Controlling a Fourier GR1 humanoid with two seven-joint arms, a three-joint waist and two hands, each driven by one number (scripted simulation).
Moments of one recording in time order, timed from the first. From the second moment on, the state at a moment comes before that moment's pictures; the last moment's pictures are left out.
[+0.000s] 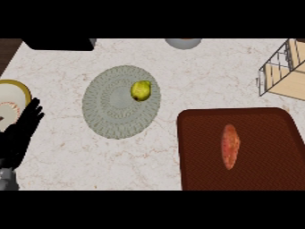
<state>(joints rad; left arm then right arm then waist) -0.03 0.29 0.17 -1.40 0.06 -0.08 0.09 -0.95 -0.99 -0.31 -0.51 0.61 0.08 -0.15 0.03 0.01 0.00</state>
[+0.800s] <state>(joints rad) -0.03 0.29 0.18 -1.41 0.07 -0.09 0.13 -1.07 -1.08 -0.52 -0.31 0.40 0.28 -0.15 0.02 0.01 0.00</state>
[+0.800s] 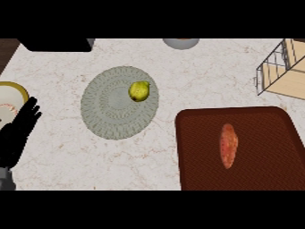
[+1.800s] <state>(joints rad) 0.03 0.29 0.22 -1.42 0.07 -0.09 0.09 -0.83 -1.64 -0.74 -0.11 0.24 0.68 -0.20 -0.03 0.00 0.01</state>
